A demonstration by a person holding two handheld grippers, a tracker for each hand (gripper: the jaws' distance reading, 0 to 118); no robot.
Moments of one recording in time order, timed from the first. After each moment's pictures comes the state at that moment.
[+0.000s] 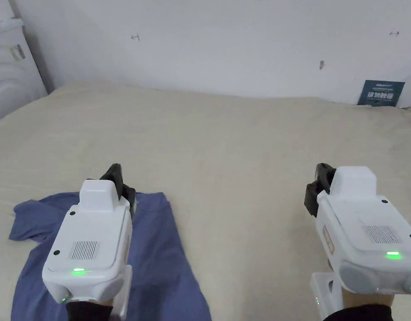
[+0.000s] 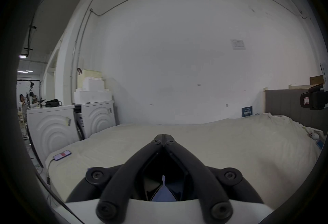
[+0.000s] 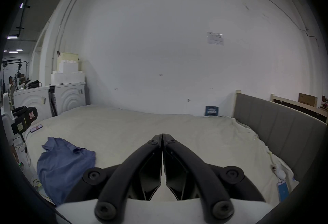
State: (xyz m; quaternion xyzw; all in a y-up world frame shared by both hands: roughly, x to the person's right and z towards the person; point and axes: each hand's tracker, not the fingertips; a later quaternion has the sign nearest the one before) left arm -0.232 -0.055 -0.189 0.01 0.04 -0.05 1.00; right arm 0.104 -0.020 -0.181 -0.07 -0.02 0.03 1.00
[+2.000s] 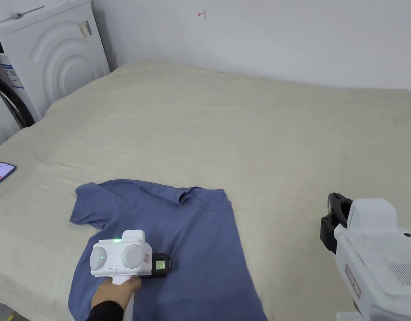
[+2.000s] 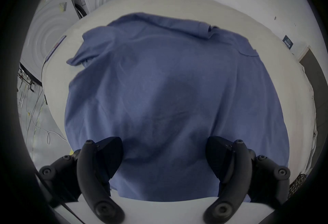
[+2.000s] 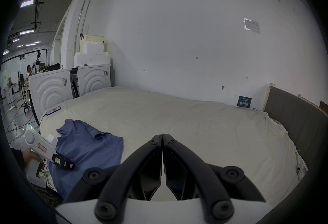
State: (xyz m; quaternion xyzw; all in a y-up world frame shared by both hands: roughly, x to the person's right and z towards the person) left arm -0.360 -0.218 -0.307 -0.53 0.09 0.06 0.84; right arm 0.023 -0.072 -0.243 -0.14 0.08 0.05 0.99
